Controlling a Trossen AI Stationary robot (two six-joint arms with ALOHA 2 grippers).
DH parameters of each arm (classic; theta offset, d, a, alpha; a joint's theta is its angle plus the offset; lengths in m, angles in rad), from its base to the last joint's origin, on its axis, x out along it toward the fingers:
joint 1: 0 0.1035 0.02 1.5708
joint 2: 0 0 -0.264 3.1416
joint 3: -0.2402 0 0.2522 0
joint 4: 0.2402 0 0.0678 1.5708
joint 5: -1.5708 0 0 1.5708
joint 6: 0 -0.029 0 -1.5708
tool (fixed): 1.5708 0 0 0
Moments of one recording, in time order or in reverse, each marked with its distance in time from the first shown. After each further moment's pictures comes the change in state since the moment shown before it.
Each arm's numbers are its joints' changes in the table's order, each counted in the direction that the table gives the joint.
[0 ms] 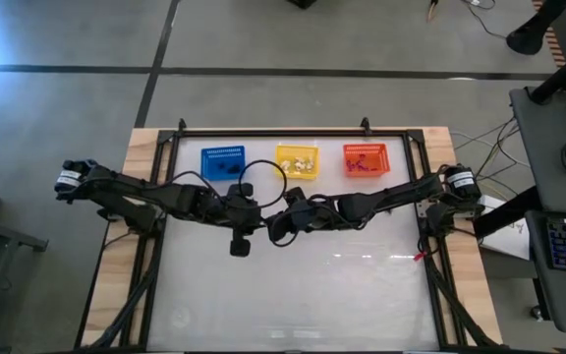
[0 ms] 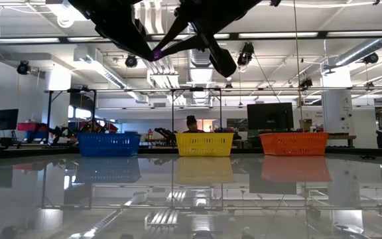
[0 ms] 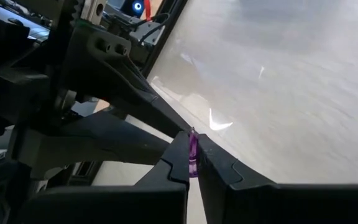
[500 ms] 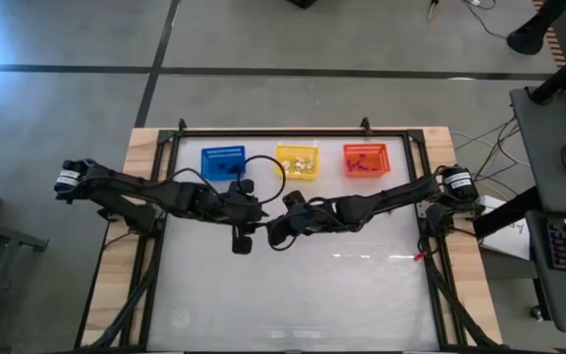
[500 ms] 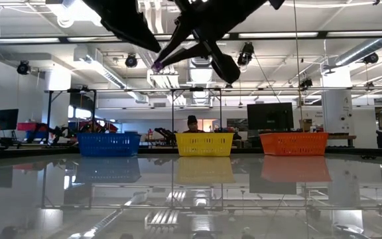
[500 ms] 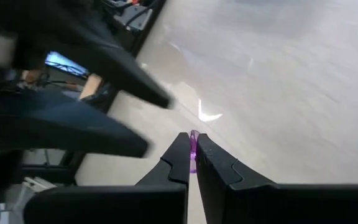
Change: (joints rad) left arm 0.000 0.001 -0.028 0.001 0.011 -0.001; right arm 0.001 -0.005 0.000 0.036 0.006 0.005
